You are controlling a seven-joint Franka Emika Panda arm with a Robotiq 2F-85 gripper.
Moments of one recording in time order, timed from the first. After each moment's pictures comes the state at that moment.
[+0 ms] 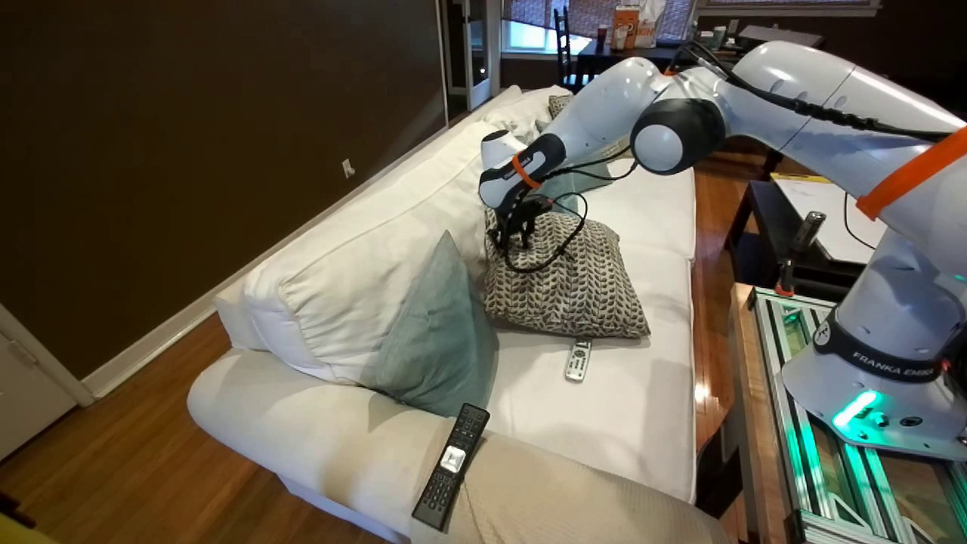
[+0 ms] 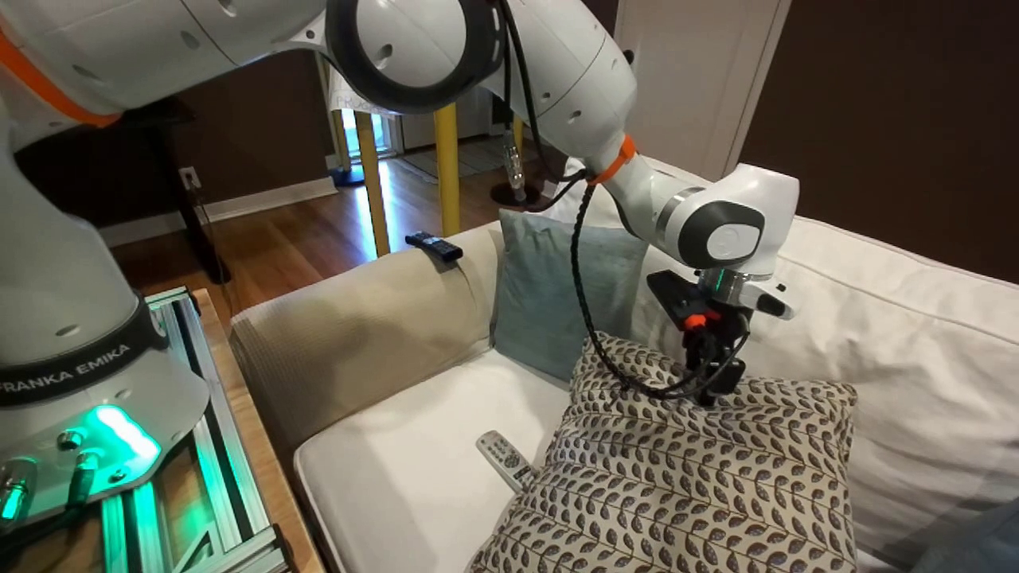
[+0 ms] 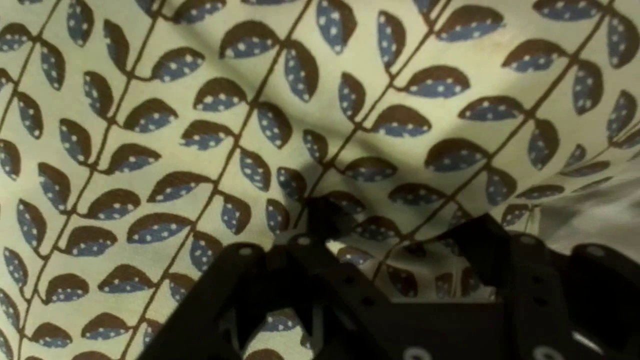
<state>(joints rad) -0.30 1.21 -0.22 -1.09 0.05 2.22 0.26</state>
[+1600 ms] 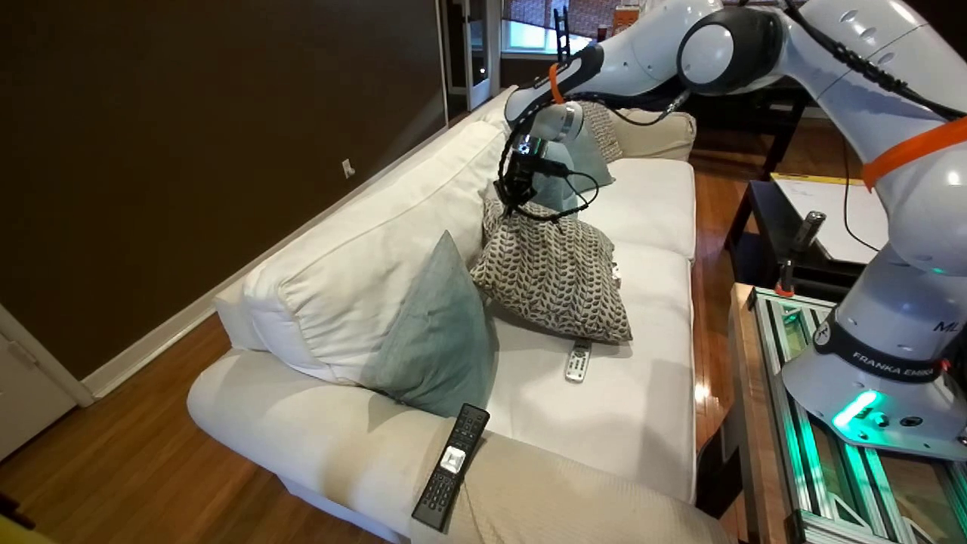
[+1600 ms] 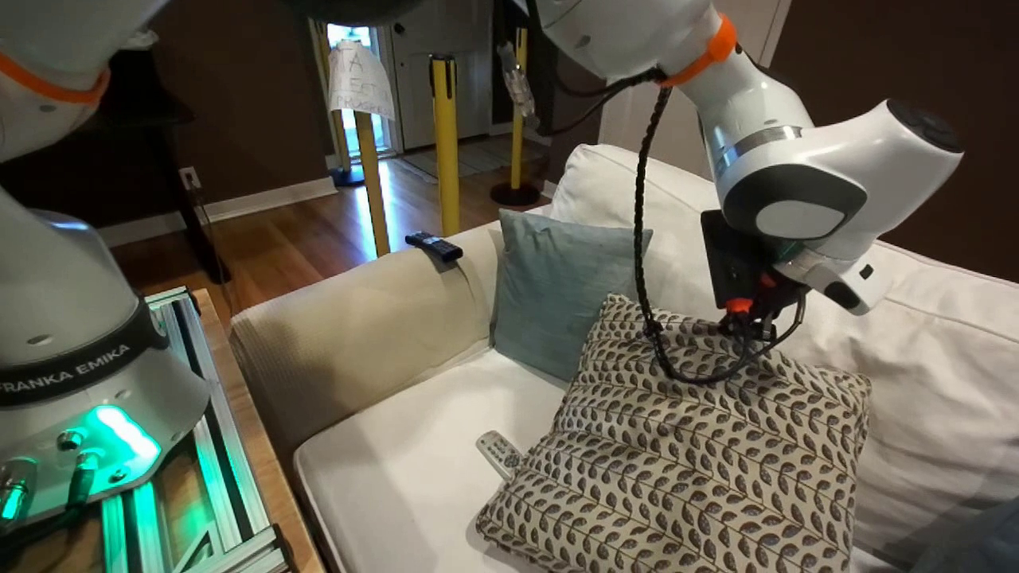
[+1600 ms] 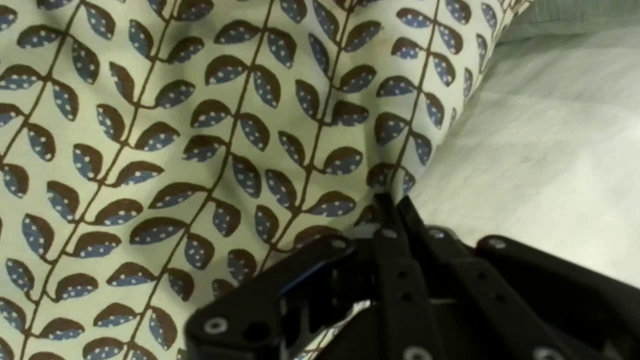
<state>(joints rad) -0.61 0.95 0.08 -1.28 0.36 2.23 0.00</state>
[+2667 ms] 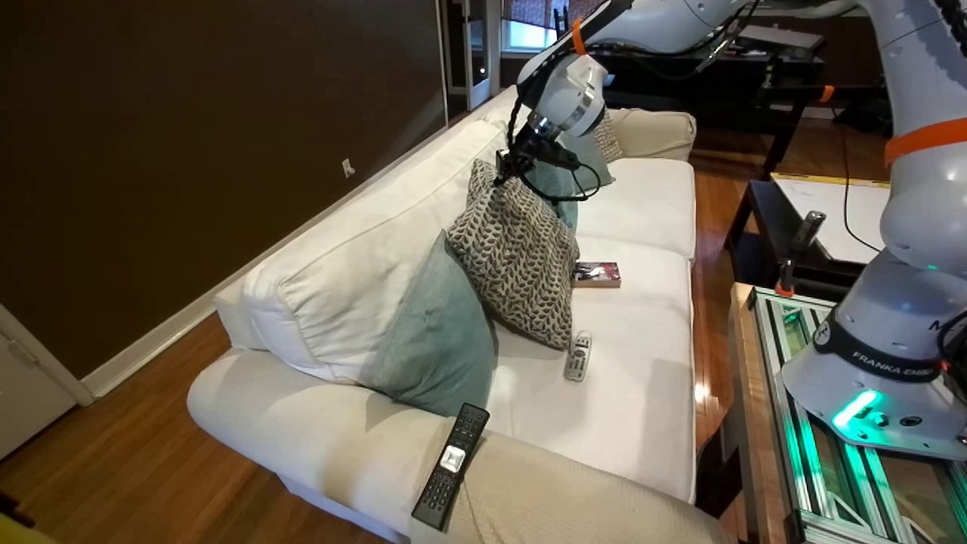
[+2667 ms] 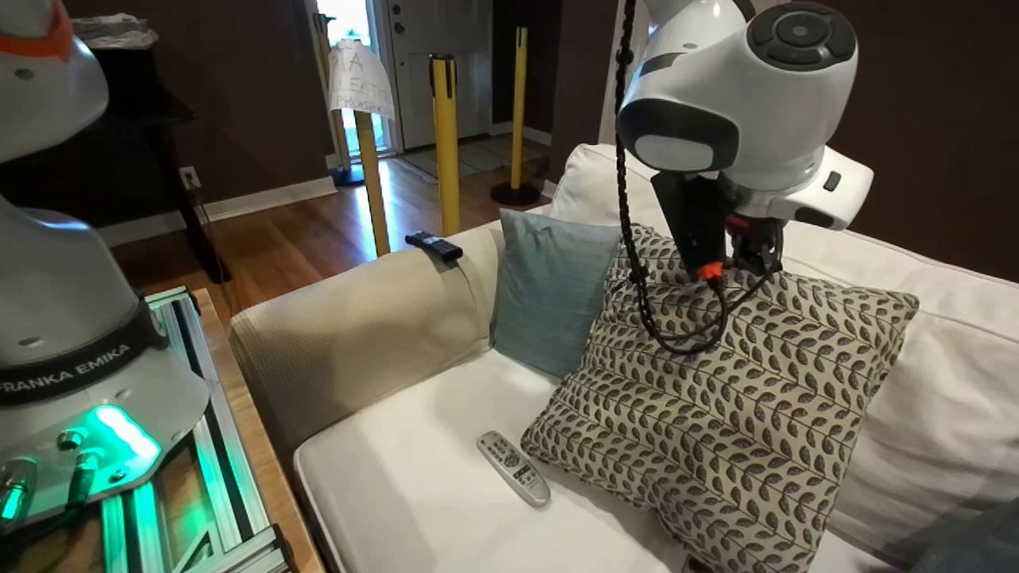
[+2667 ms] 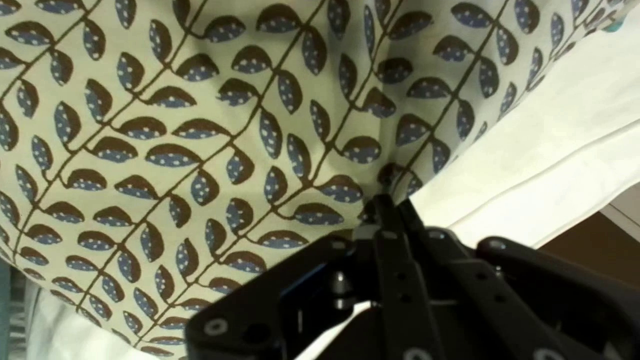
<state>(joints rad) -0.70 0.61 0.26 -1.79 0.76 2.79 -0.58</state>
